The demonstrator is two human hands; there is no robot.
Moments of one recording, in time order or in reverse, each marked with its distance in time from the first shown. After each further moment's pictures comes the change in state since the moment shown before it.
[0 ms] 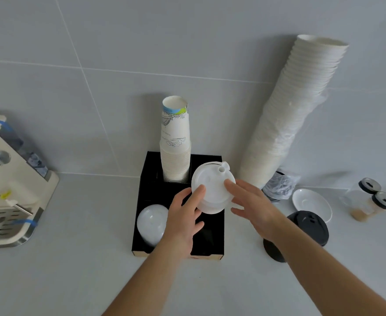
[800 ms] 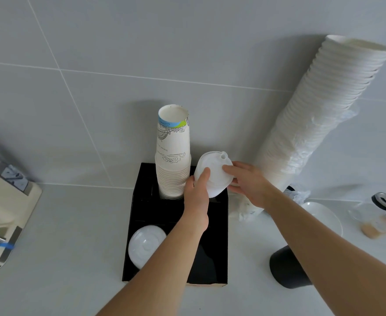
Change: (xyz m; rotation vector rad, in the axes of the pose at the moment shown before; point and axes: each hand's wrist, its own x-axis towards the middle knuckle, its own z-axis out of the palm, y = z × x) left_hand 0.125 0.025 0.049 -0.093 0.073 0.093; right_hand 0.149 -0.015 -0.031 0.021 0.088 0.035
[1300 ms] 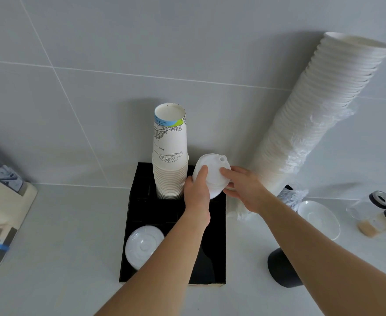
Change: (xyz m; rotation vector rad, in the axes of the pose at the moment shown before) left_hand 0.015 -0.007 0.010 -0.048 0.114 -0.035; right_hand 0.004 0.016 0.003 0.034 0.054 0.042
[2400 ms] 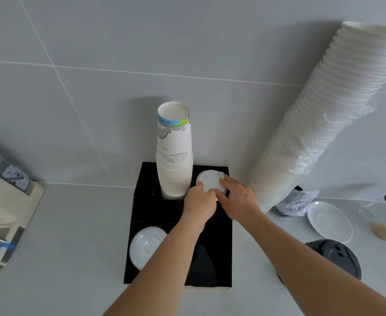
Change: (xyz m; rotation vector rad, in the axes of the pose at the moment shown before) left_hand -0.013 0.010 -0.021 0.784 -0.093 0.135; right_hand -0.002 0.033 0.028 -1.027 0.110 -0.247
